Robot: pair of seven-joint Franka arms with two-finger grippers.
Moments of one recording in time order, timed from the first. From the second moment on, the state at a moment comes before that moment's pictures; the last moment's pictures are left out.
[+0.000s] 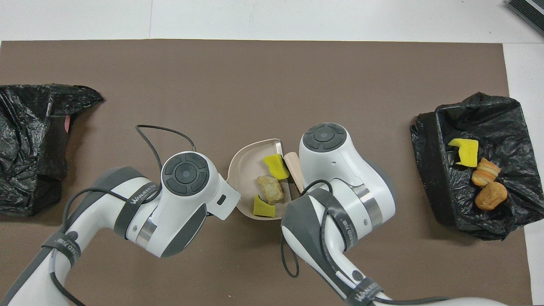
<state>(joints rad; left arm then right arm) -0.59 0.09 0.02 -2.13 0.08 2.13 0.85 0.32 0.19 0.19 -1.86 0.07 1.55 0.13</state>
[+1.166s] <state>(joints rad) -0.58 0.09 0.01 -2.13 0.08 2.13 0.98 0.12 -0.18 0.18 -2.33 0.04 1.63 0.17</state>
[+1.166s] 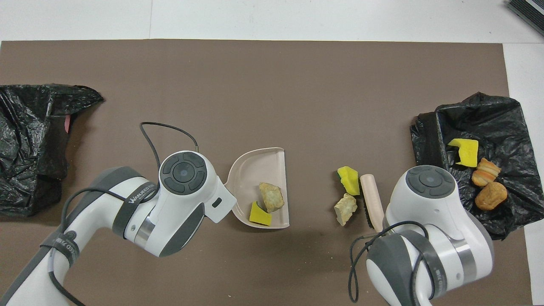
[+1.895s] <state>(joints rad) -0.62 0.08 0.00 -2.14 0.08 2.13 0.91 0.30 -0.03 0.19 -2.27 0.23 1.82 0.23</state>
